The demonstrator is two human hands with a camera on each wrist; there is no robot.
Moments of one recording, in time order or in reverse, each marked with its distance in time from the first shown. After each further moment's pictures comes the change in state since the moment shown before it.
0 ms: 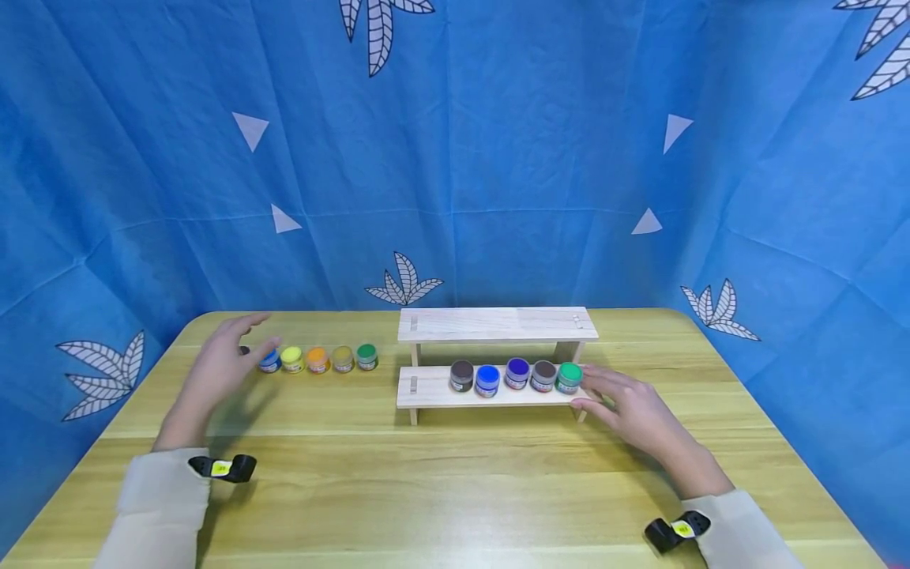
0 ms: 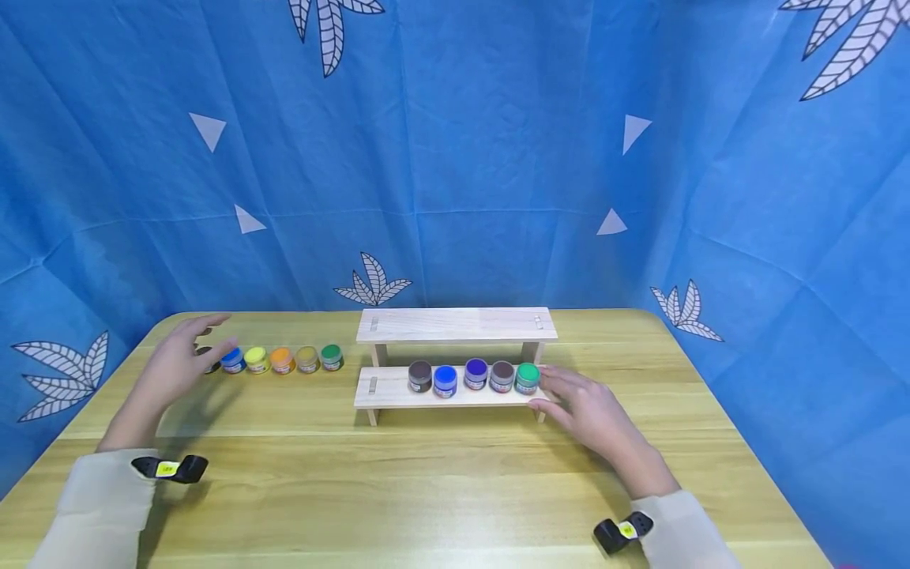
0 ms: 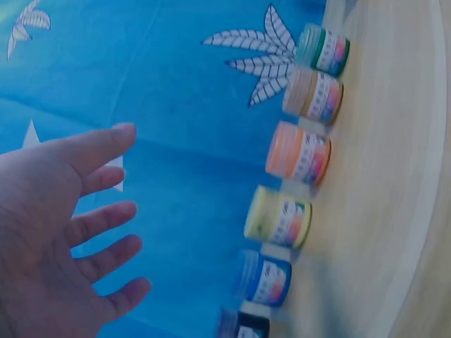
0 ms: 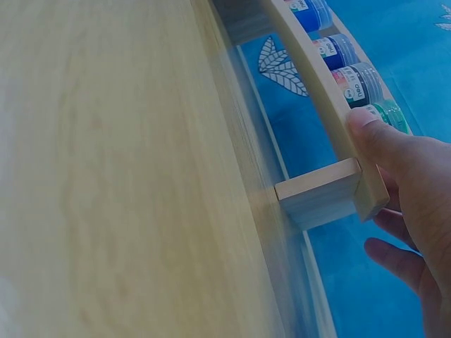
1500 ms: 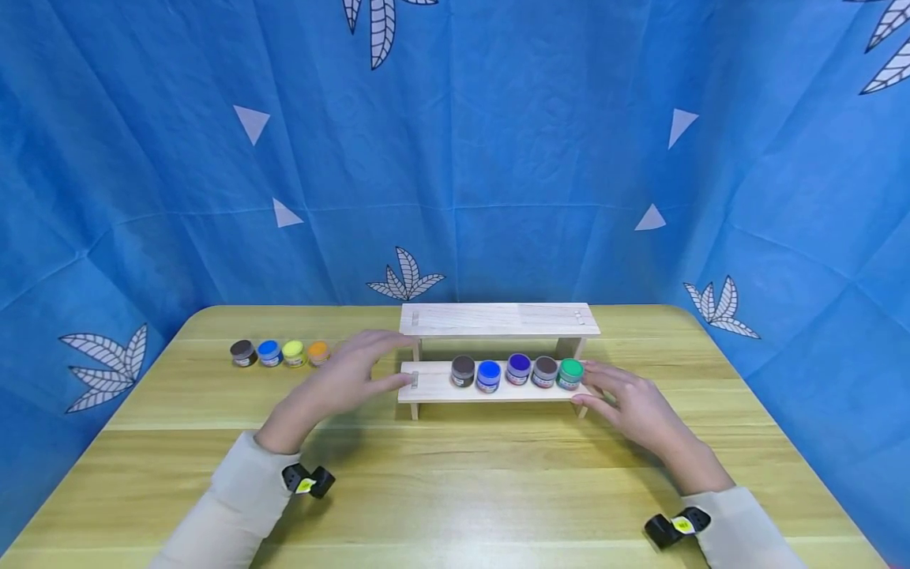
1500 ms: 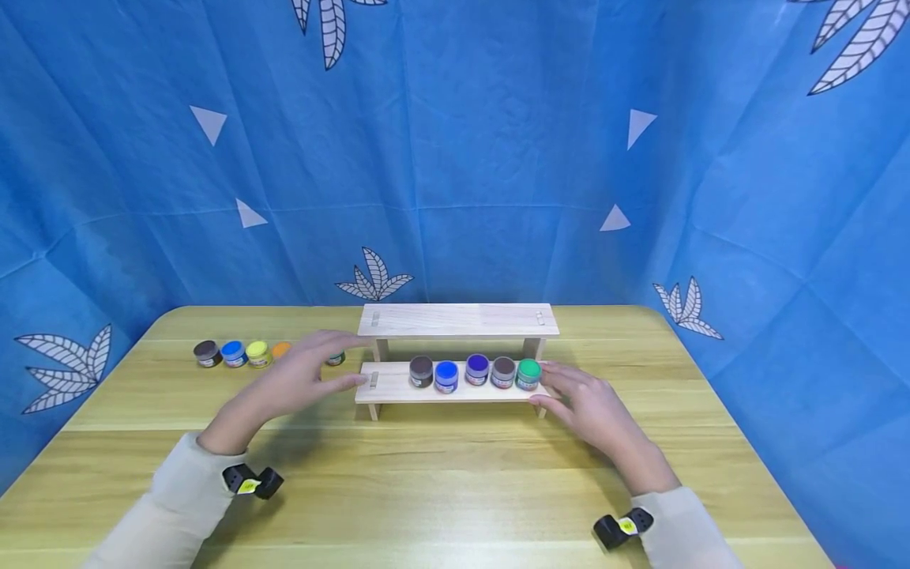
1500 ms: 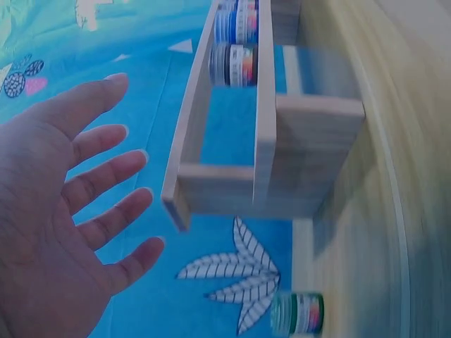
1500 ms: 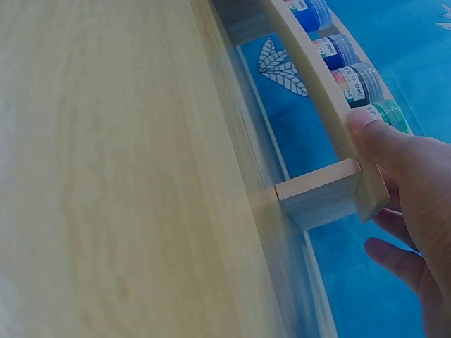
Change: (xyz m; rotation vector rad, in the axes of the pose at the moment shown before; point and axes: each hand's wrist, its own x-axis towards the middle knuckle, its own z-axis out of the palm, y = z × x) left_hand -0.009 0.137 0.067 -0.030 -0.205 0.511; right_hand 0.000 0.001 0.000 0.015 0.017 -0.032
